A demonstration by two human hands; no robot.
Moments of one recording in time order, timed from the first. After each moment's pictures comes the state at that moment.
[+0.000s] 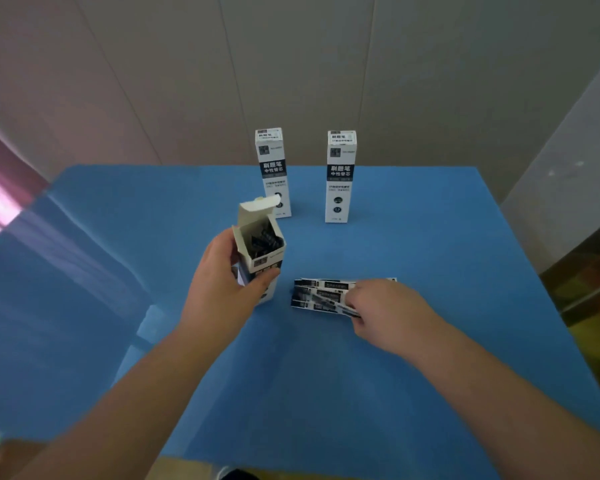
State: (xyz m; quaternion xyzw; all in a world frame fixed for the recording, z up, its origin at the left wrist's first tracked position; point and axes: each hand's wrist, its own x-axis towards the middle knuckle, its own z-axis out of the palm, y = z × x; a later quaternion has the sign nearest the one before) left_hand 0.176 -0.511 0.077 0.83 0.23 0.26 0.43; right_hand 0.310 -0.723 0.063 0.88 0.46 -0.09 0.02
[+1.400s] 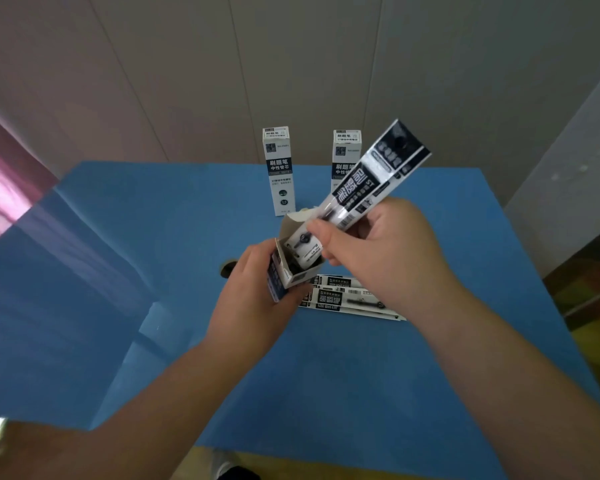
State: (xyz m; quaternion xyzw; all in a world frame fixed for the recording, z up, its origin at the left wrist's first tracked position) left_hand 0.164 -0.552 0.078 0.88 0.18 0.24 0.37; right_hand 0.272 -0.704 0.177 0.80 0.30 -0.09 -0.52
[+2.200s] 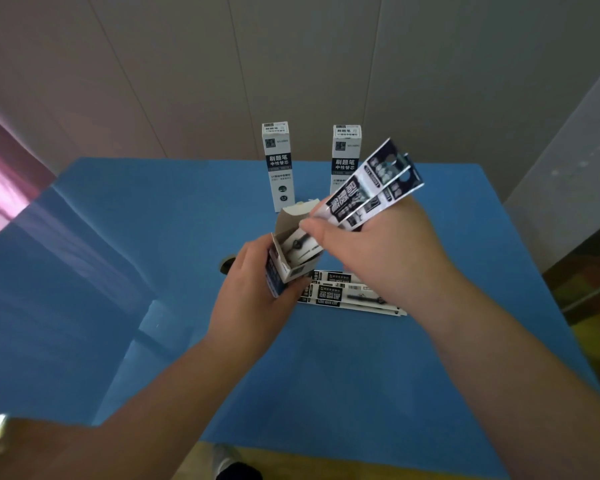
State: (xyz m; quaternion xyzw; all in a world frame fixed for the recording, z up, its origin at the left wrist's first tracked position) left_hand 0.164 -0.553 0.073 0.87 0.19 0.26 0.38; right_hand 0.268 -0.703 0.183 0.81 0.29 -0.08 -0.50
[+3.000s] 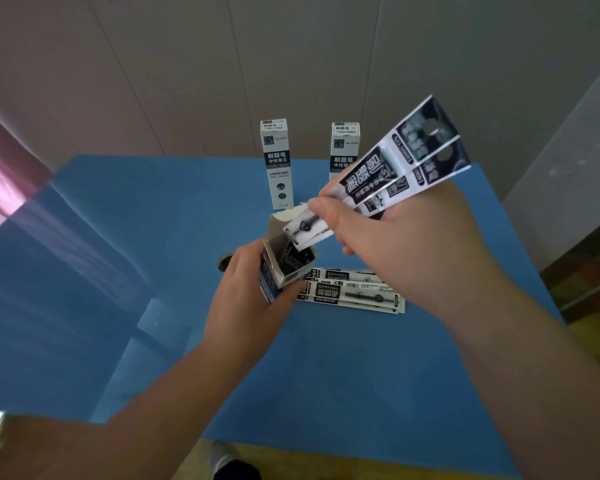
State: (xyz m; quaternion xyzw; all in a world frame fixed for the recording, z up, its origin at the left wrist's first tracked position) left_hand 0.154 -0.558 0.075 0.87 0.19 0.28 0.36; right_hand 0.255 -0.720 0.215 0.80 0.34 -0.03 -0.50
